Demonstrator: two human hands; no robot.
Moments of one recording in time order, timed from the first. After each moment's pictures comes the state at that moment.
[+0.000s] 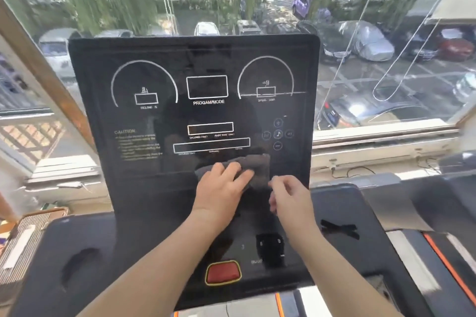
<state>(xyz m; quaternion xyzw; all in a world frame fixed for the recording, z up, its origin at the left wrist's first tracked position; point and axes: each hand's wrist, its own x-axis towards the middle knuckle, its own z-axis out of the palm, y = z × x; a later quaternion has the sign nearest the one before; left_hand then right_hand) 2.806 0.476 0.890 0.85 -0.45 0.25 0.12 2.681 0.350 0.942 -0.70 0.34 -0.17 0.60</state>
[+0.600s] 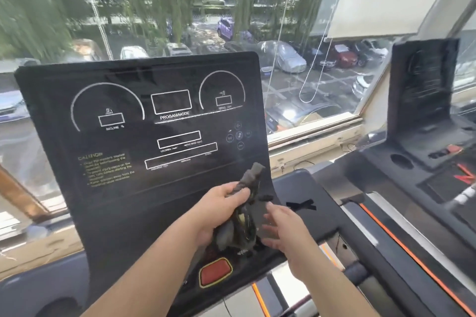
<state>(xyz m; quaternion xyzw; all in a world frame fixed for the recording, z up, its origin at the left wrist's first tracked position) 2.752 0.491 0.960 0.63 -0.23 -0.49 0.56 2.603 0.396 0.954 -0.53 0.50 -0.12 0.67</state>
